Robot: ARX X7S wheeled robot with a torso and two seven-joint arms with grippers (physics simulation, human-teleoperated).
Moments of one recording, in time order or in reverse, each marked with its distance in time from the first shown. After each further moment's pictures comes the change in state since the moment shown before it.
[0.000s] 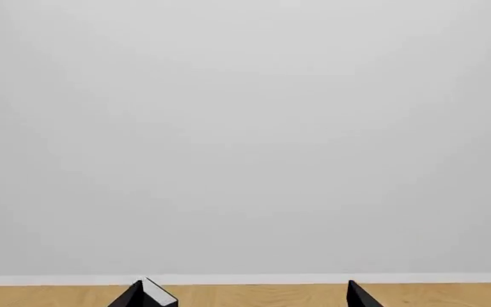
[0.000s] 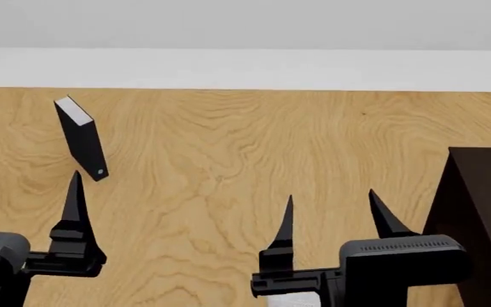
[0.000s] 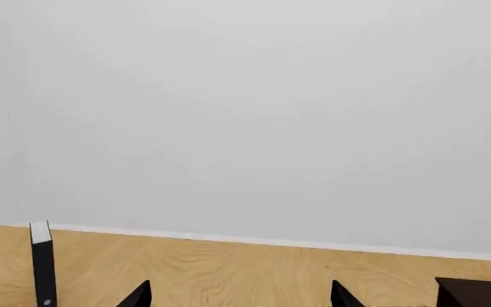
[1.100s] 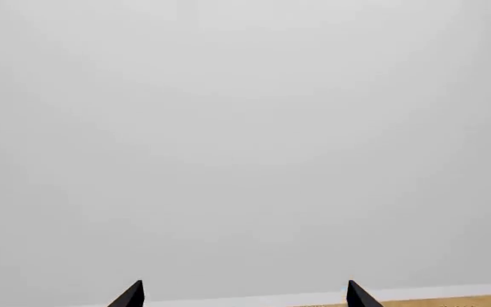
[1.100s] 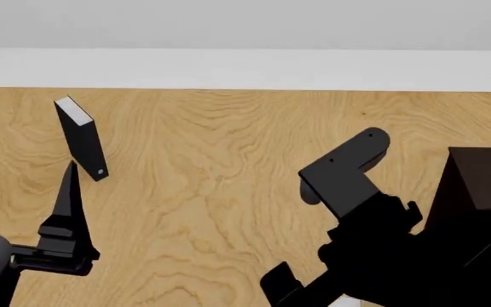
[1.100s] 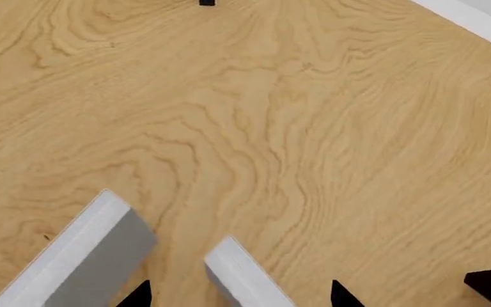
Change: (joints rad) left arm -0.015 -0.066 0.005 0.017 -0.067 0.047 0.030; right arm 0.838 0.467 -0.418 0.140 0.869 1.150 -0.098
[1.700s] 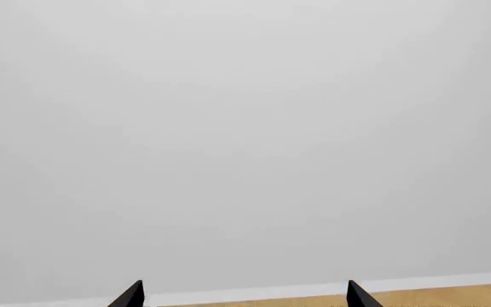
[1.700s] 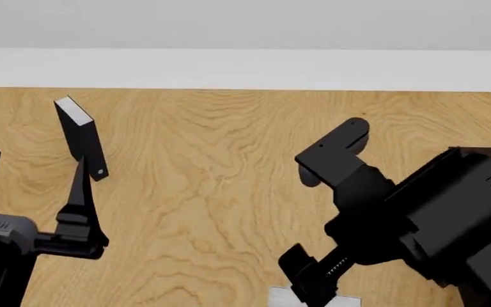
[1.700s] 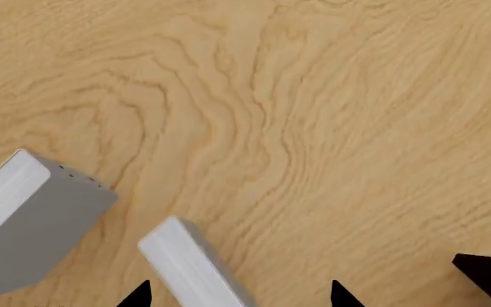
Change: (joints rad) left arm -0.079 0.010 0.028 -0.226 0.033 0.120 0.018; right arm 0.278 -0.092 -0.526 0.485 -0.285 -0.244 -0.426
